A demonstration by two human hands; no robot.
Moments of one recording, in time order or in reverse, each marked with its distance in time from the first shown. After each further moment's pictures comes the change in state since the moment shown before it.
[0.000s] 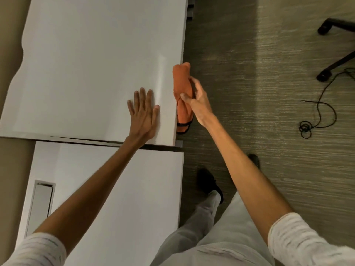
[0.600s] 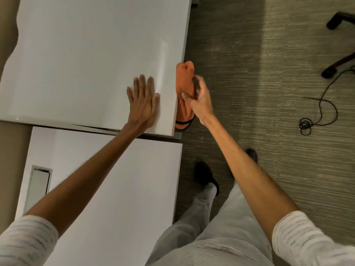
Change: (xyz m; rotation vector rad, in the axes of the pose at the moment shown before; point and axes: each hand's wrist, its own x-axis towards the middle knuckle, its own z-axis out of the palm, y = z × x) left_hand 0.001 -0.001 0.004 0.025 0.020 0.011; right_hand -0.013 0.029 -0.001 -0.096 0.043 -0.083
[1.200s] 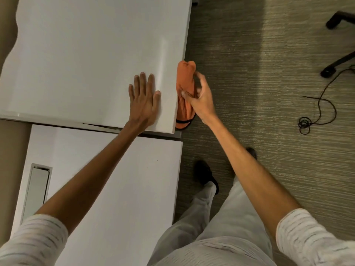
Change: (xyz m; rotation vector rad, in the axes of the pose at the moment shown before) left_hand -0.002 0.002 -0.002 -0.009 0.004 -0.019; right_hand -0.004 0.006 -0.002 -0.070 -0.009 -0.045
